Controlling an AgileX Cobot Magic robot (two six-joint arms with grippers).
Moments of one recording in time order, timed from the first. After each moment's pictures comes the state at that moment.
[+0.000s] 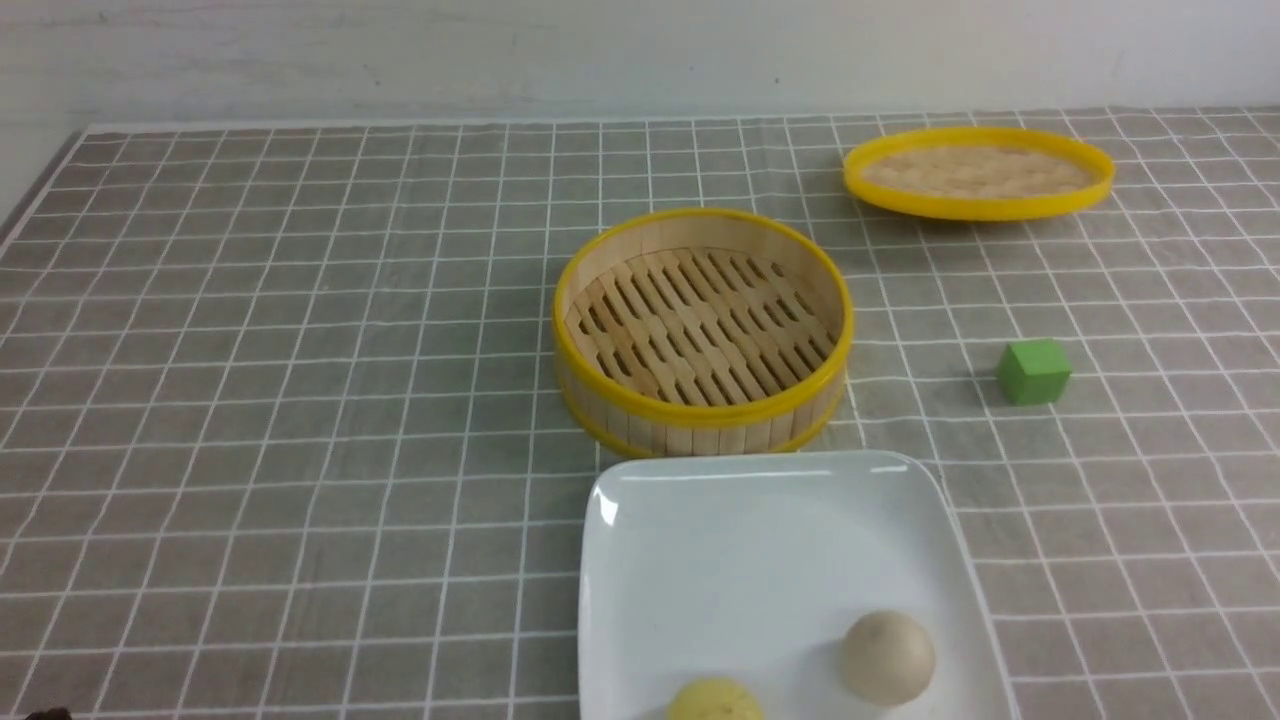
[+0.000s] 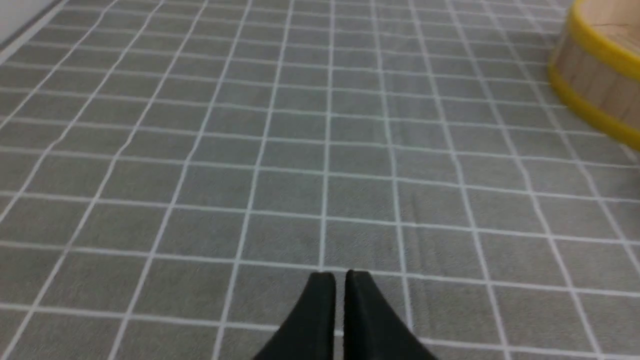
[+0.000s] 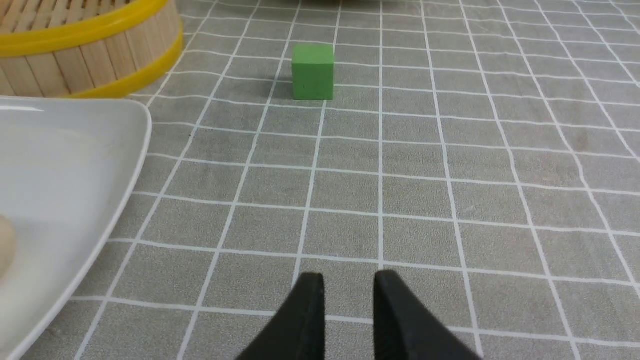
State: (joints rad) right arm 0.12 -0.01 0.02 -0.06 0.39 0.08; left arm 0.00 -0.01 0.02 0.08 0.41 -0.15
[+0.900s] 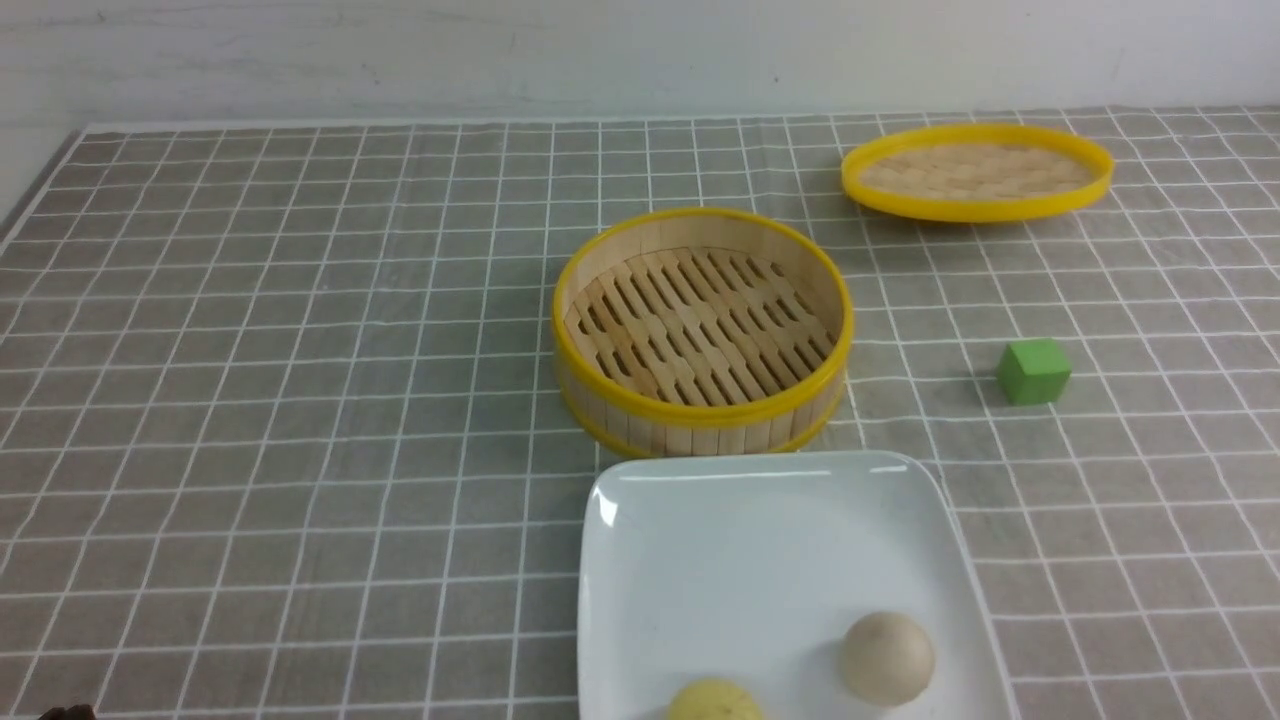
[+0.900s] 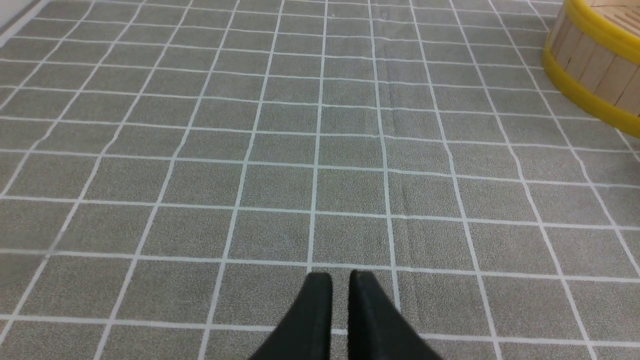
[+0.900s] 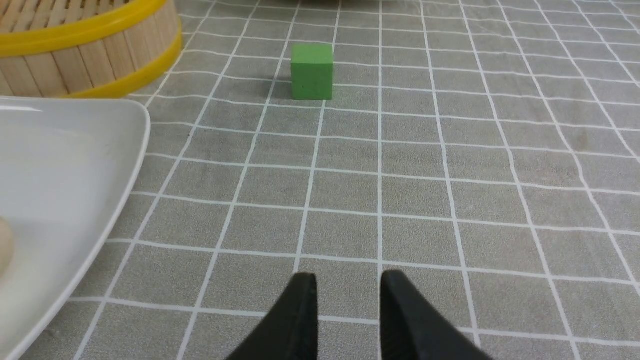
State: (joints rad) right arm 0.12 -0.01 0.02 -0.06 0.39 0.08; left arm -0.06 -0.01 0.02 0.09 0.39 -0.15
